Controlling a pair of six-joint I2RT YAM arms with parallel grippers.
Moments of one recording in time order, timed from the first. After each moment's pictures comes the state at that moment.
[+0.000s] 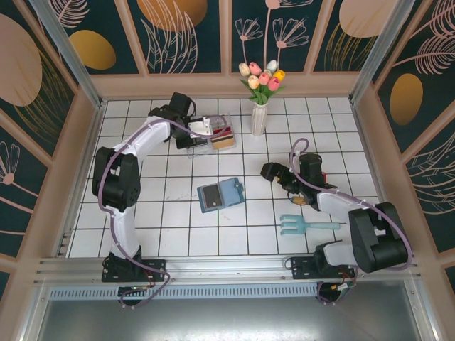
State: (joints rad) left arm -0.34 2.00 1.65 -0.75 0.10 1.04; right arm 0.26 1.33 0.46 0.22 -0.49 0.70
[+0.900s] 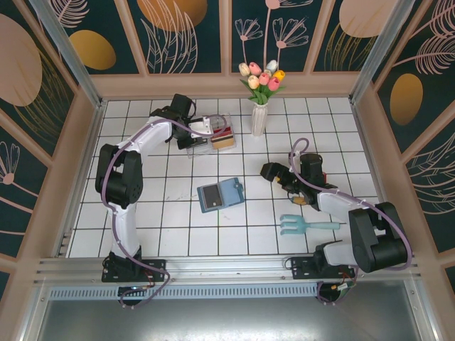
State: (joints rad) left arm -0.33 2.05 1.65 -0.71 0.10 1.00; right arm 0.25 1.33 0.46 0.22 -0.52 0.70
